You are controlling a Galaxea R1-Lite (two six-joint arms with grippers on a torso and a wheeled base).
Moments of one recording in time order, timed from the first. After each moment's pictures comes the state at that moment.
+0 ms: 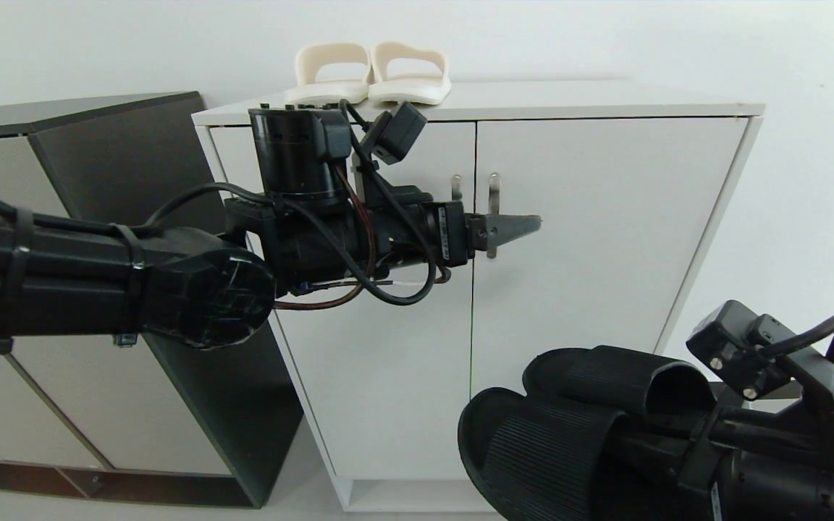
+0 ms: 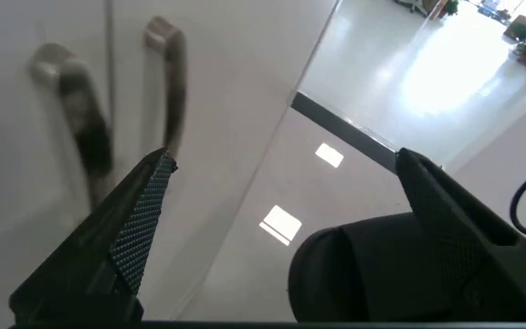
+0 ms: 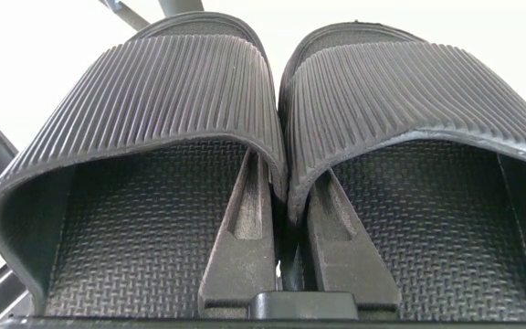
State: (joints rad) left arm -0.61 1.83 -1.30 -0.51 -0.48 -0.21; right arm 0.89 1.29 -0.61 -0.28 -0.12 0.10
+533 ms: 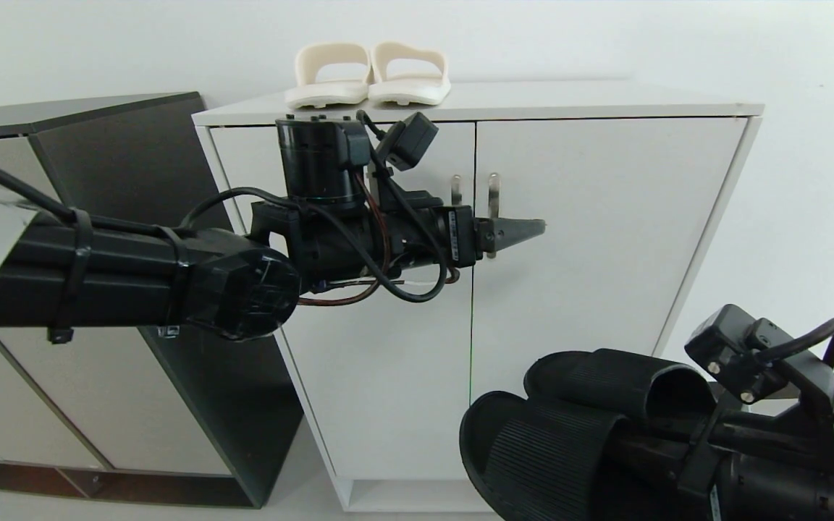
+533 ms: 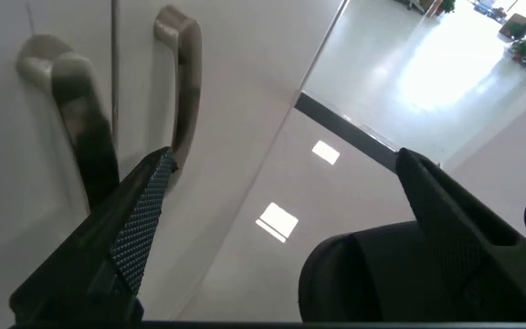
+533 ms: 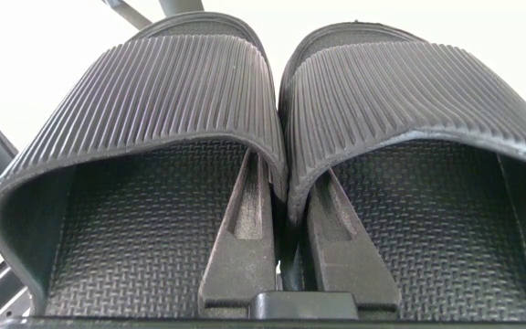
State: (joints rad) left arm -0.59 1.90 -1.35 -0.51 -0.49 -0.22; right arm 0.89 1.29 -0.60 -0.28 -0.12 0.10
